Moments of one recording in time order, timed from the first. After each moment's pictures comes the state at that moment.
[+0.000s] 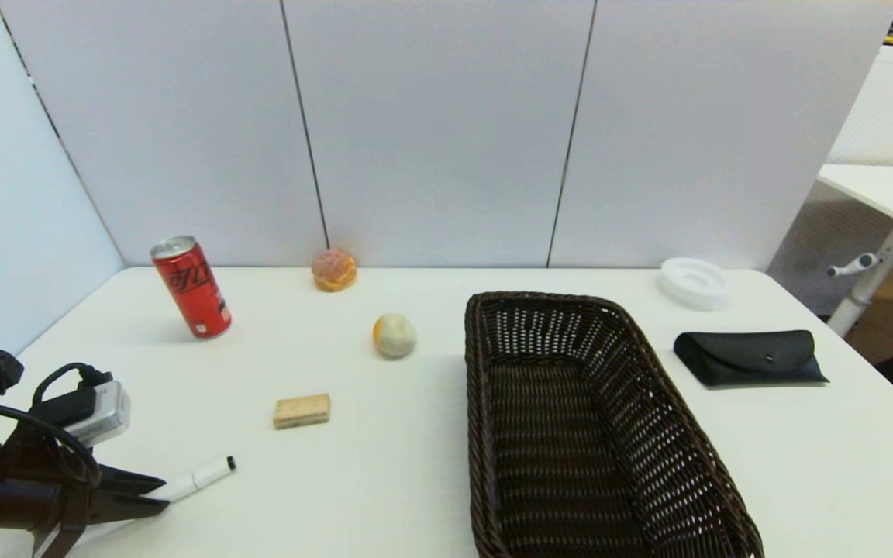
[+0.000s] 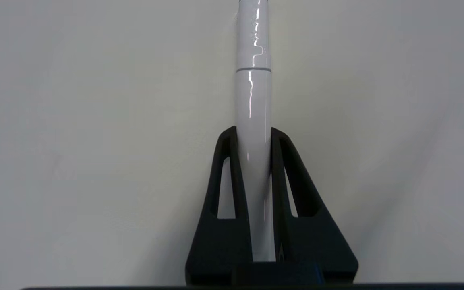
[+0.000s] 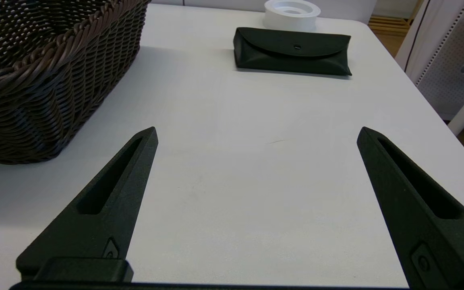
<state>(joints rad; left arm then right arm) 0.31 1.59 -0.65 0.38 -0.70 1.27 0.00 0.00 0.00 0.01 0.04 -0.07</state>
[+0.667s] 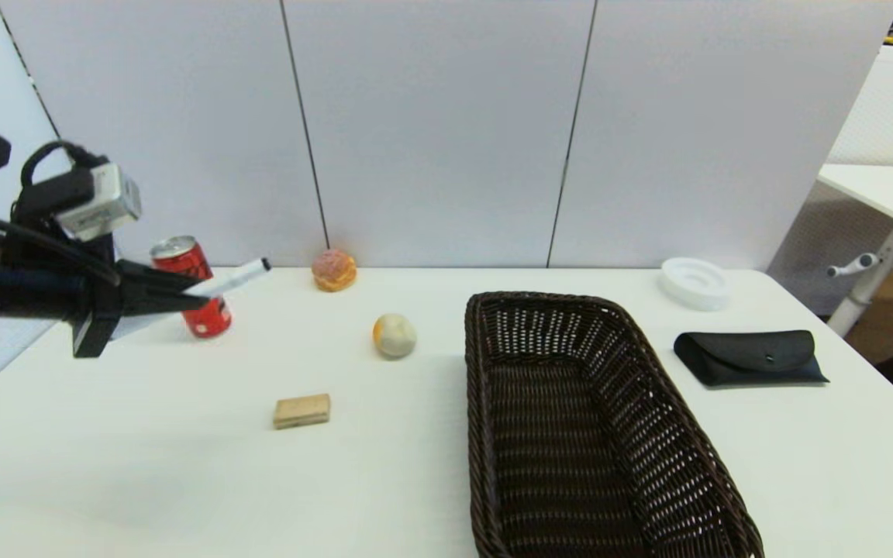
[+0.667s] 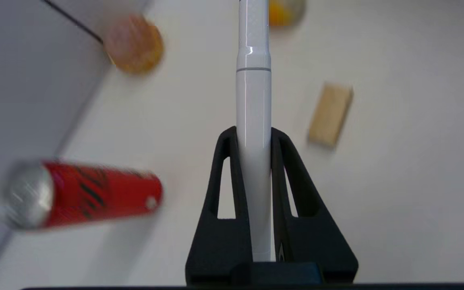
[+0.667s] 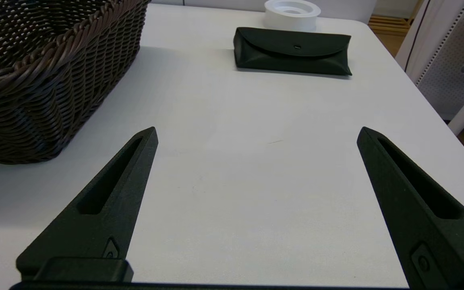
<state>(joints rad) 0.08 1.53 -1.23 0.44 -0.69 1.01 0.00 0.00 0.00 0.01 0.04 -0.07</state>
